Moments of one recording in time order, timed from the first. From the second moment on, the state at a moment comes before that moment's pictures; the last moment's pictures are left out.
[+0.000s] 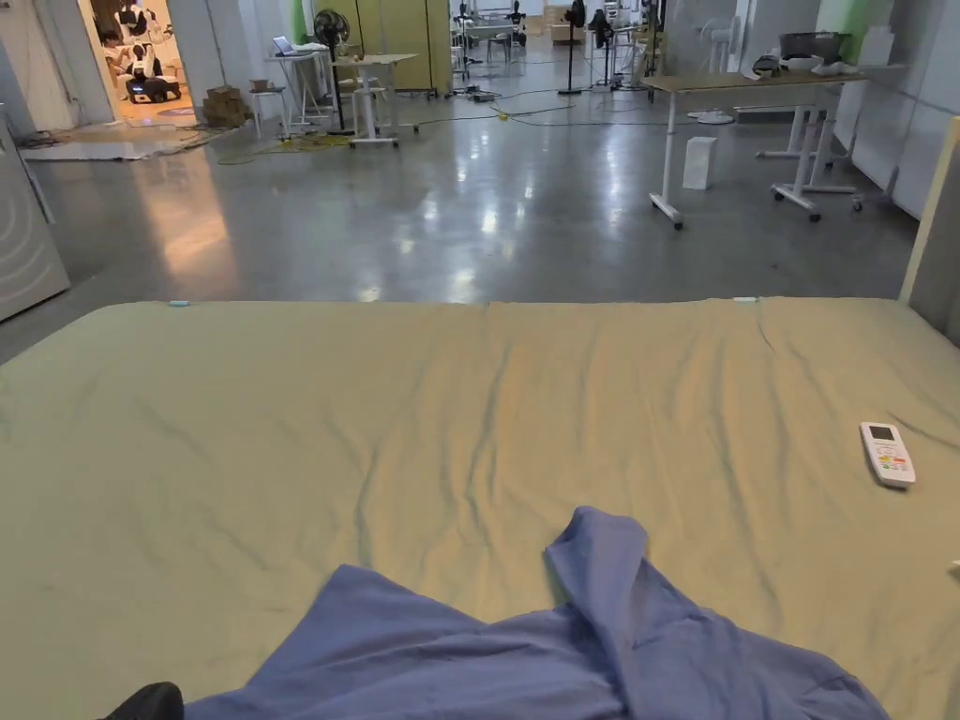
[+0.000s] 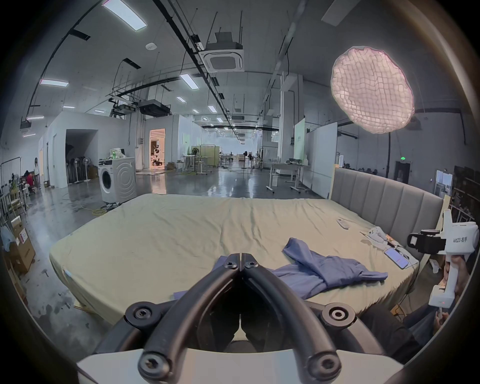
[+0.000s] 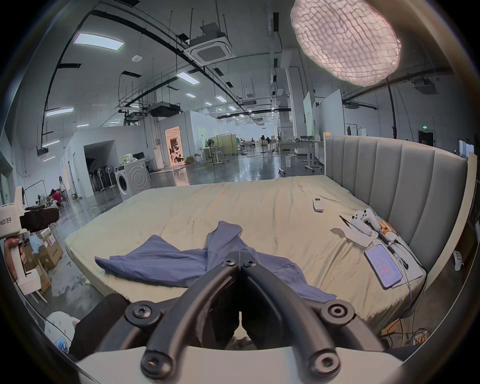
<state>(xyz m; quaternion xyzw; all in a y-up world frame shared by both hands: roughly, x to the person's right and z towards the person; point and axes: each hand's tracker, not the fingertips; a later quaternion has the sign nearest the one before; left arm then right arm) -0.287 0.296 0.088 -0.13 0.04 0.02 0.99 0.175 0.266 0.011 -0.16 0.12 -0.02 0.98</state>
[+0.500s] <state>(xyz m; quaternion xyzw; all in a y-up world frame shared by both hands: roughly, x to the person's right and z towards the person) -0.355 0.287 0.090 -0.16 0.13 0.06 0.98 0.182 0.250 0.005 -0.20 0.11 -0.04 0.97</state>
